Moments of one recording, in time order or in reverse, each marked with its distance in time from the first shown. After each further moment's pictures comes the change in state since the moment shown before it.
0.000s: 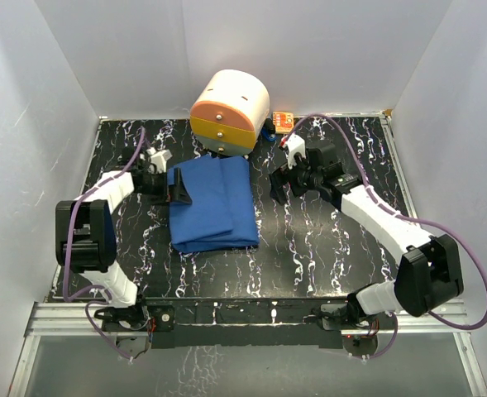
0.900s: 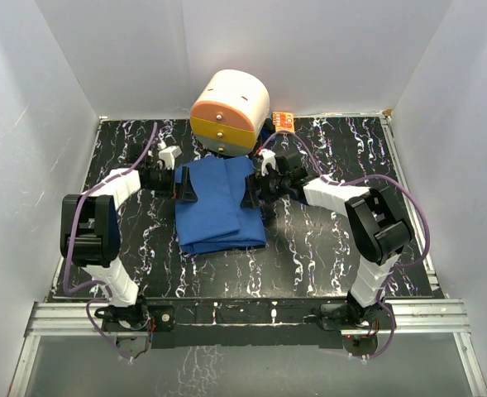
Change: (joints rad) left arm -0.092 0.048 0.030 0.079 0.016 0.081; right arm 0.068 0.421 -0.001 0.348 -0.193 0.308
